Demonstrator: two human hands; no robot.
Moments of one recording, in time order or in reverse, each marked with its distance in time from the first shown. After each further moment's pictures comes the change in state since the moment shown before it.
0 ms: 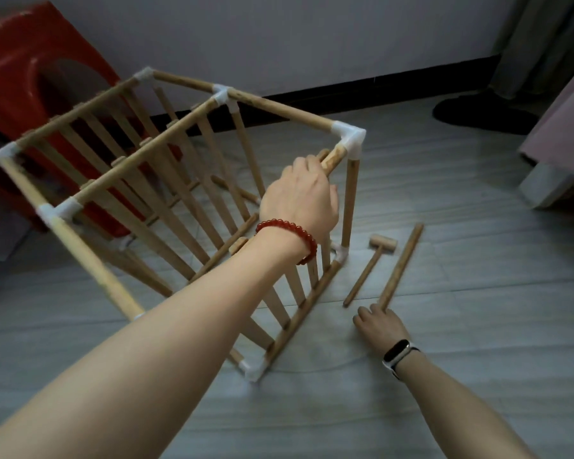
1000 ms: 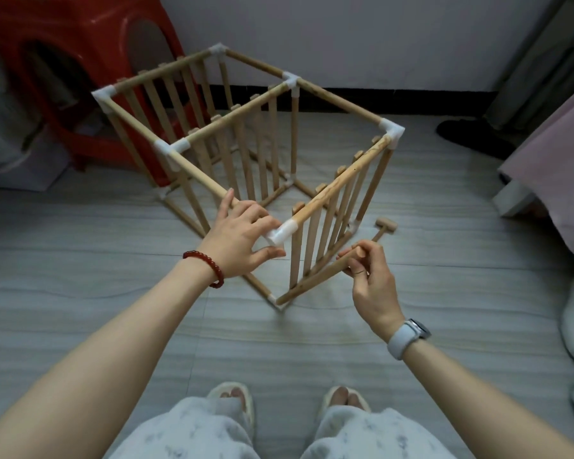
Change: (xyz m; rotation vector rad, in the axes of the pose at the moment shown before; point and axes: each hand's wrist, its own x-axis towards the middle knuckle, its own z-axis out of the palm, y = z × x) left_hand -0.175 -0.157 -0.072 -0.143 -0.176 0.252; right_hand -0.100 -0.127 -0.172 1.237 0.652 0.144
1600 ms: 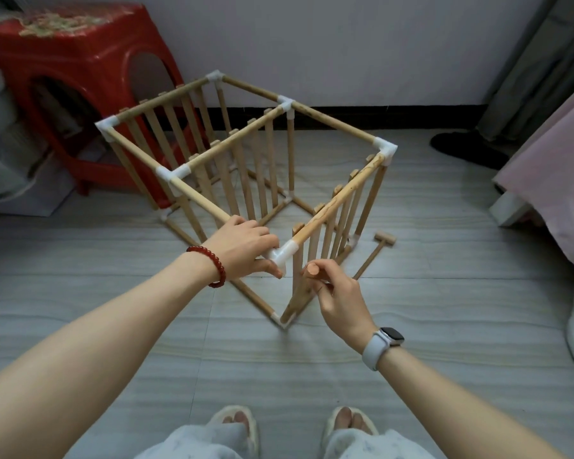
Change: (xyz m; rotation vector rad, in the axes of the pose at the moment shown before) left_hand 0.030 -0.012 -0.011 0.216 -0.241 0.145; right_hand 0.006 -0.022 0.028 -0.050 -0.205 -0.053
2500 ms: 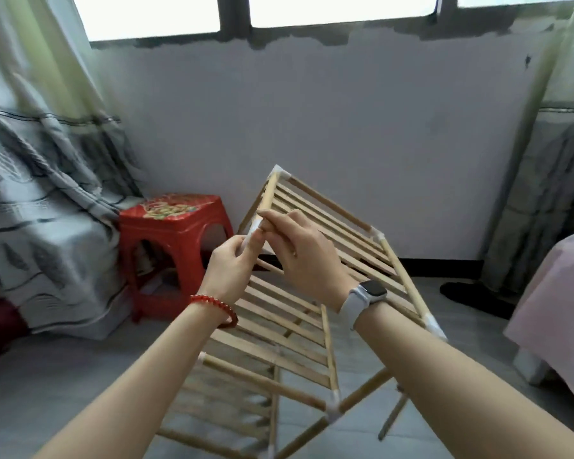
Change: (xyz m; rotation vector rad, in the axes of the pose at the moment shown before) left_hand -0.050 0.005 -0.225 -1.001 0.922 -0.451; right_hand 0.134 -0.278 -0.071 -0.298 0.100 -0.620
